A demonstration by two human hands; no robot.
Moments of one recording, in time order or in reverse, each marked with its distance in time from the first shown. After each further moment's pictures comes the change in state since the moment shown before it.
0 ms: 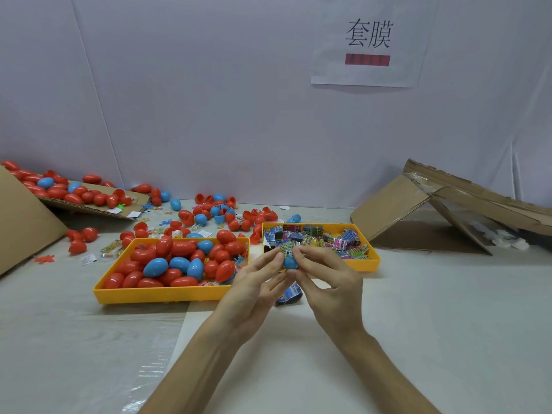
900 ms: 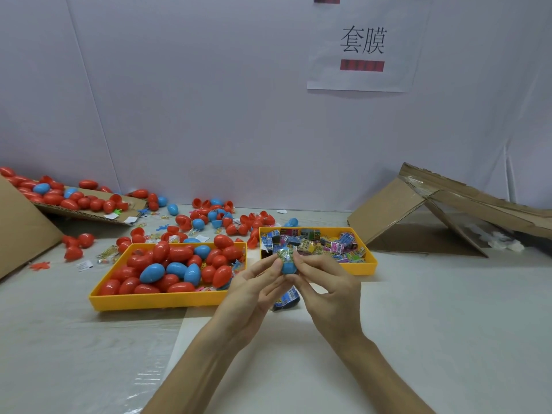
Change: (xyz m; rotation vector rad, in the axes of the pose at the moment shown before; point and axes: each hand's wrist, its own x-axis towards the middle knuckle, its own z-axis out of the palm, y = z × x) left_hand 0.001 -0.001 0.001 0.040 0.045 0.020; right_hand 0.000 -0.002 -0.003 -0.041 -0.006 0.004
